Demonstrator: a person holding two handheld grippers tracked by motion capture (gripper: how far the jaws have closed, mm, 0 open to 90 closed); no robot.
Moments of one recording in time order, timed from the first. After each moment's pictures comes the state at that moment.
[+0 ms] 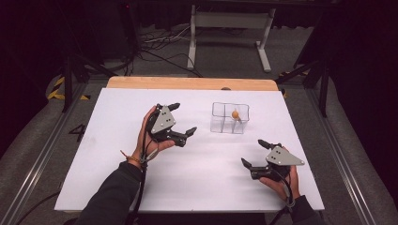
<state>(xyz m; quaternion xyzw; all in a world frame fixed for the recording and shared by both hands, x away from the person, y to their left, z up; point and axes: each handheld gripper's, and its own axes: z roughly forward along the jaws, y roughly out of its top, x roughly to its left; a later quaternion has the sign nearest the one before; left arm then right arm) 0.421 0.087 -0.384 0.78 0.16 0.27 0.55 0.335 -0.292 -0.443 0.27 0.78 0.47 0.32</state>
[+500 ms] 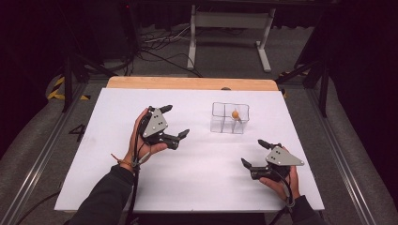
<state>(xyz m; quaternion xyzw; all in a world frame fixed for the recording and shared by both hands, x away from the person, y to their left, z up) 0.412 0.105 -0.386 0.78 0.17 0.28 0.54 0.335 -0.292 -0.443 0.27 0.78 0.47 0.32</state>
